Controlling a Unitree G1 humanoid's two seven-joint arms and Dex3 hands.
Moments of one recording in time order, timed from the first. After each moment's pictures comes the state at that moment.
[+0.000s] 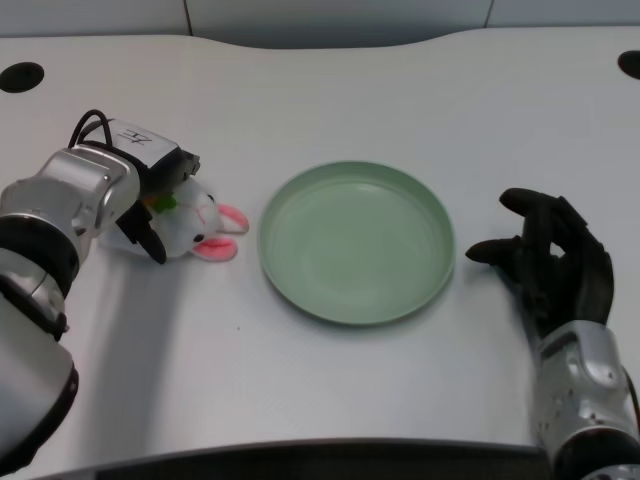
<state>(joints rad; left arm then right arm) -1.03 0.42 -0.72 1.27 0.92 -0.17 -0.05 -0.50 -0.06 -0.38 1.06 0.28 -0.41 0.15</state>
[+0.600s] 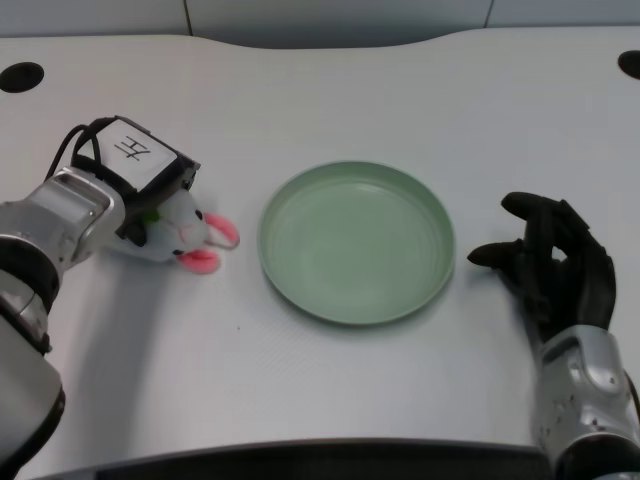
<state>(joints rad) -0.99 0.45 -0.81 1.32 1.01 -0.28 0.36 -0.48 -0.06 -0.37 1.03 0.28 -0.41 0.15</state>
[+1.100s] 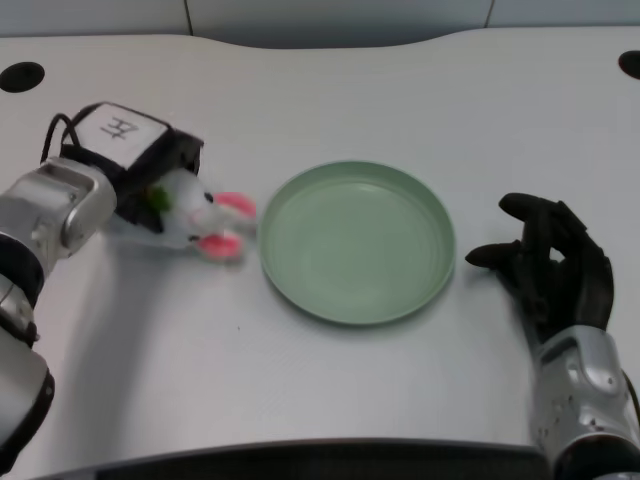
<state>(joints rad) -0.99 0.47 -0.67 1.31 0.86 -0.38 0.33 -0.48 -0.05 -0.37 1.03 0.28 -0.40 0.15</state>
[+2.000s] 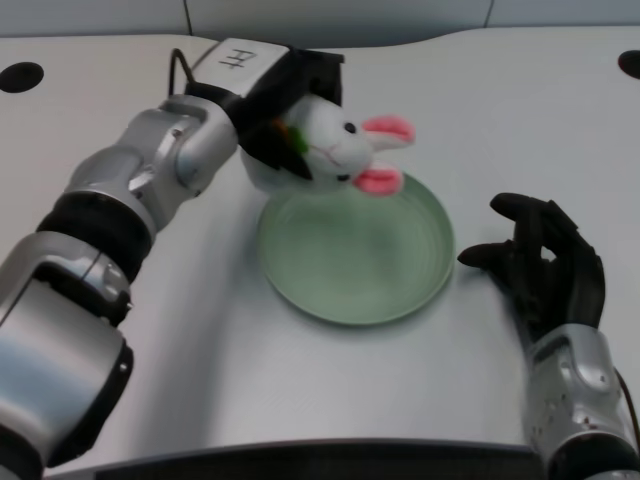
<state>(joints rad) -1.07 0.26 -0.51 1.13 0.69 -0.38 0.13 -0.49 -0.04 -0.36 1.04 0.28 -0.40 0.14</state>
